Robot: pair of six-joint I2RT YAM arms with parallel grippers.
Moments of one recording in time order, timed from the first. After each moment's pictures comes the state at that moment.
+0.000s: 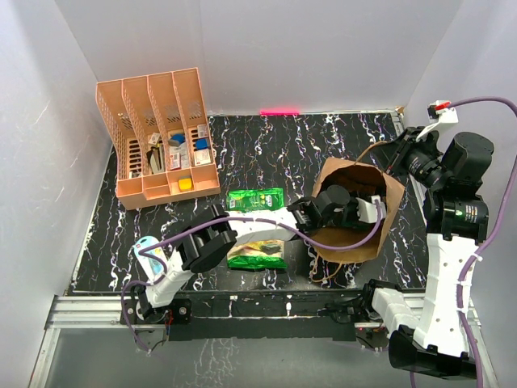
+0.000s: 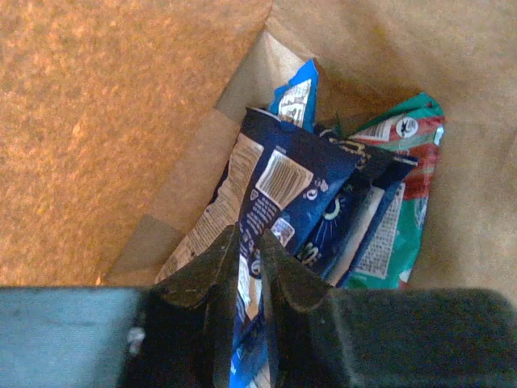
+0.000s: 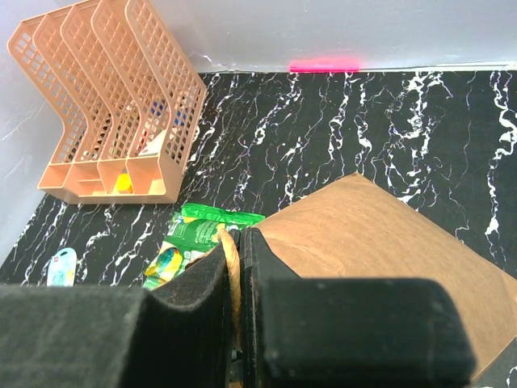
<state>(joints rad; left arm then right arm) -1.19 2.21 1.67 0.26 -0.09 0.63 -0.23 0.91 1.37 -0.67 -0.63 0.21</state>
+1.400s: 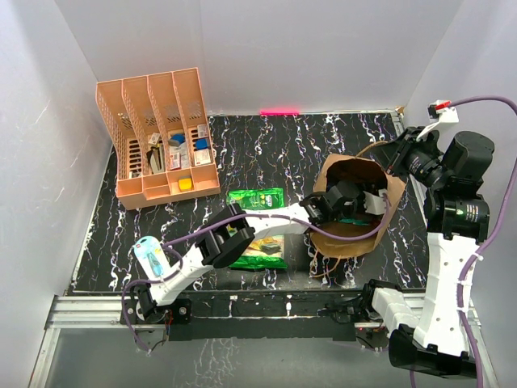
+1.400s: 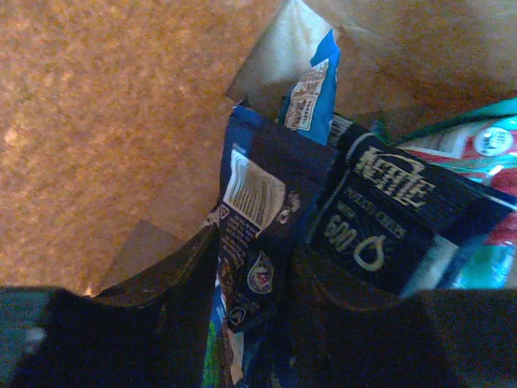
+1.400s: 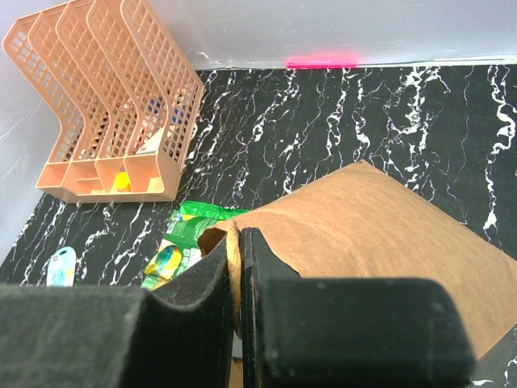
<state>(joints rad) -1.15 2.45 1.96 0.20 -0.15 0.67 -0.23 0.91 1.38 -0.69 -0.63 0.21</state>
